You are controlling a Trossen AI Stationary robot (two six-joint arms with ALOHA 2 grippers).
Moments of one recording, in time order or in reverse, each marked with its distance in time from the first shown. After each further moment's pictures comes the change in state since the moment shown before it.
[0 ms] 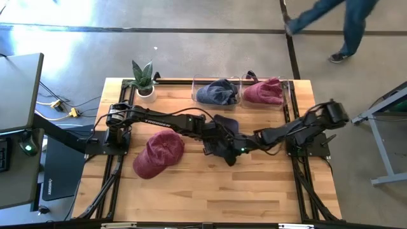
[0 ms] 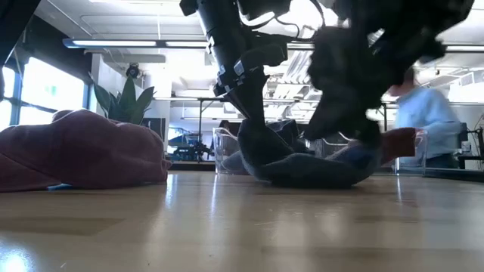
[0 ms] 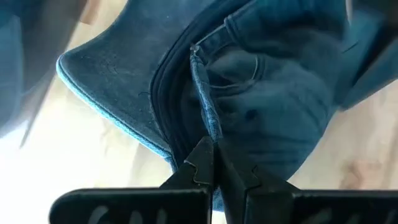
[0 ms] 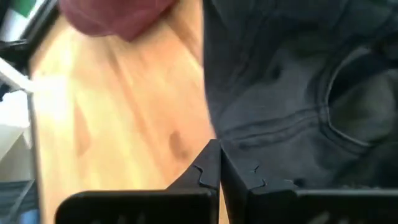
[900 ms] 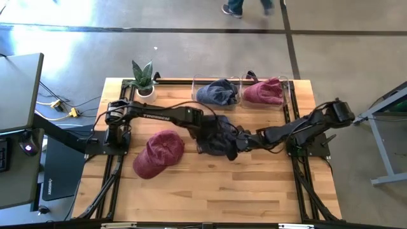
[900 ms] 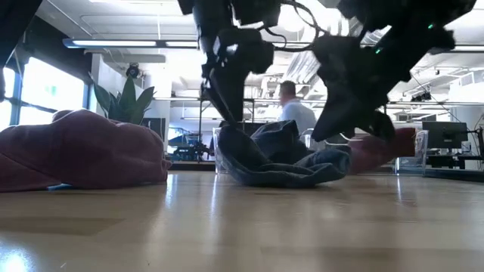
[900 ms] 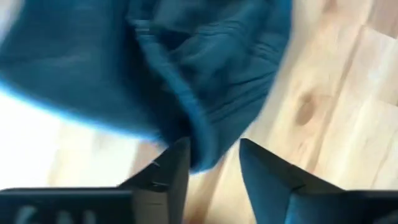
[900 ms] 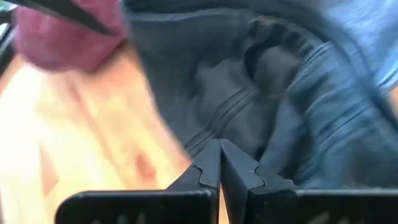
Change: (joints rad) left arm 0.067 -0.020 0.050 -0.231 0.272 -0.018; right arm 0.005 -0.076 -0.001 -0.153 0.161 0.107
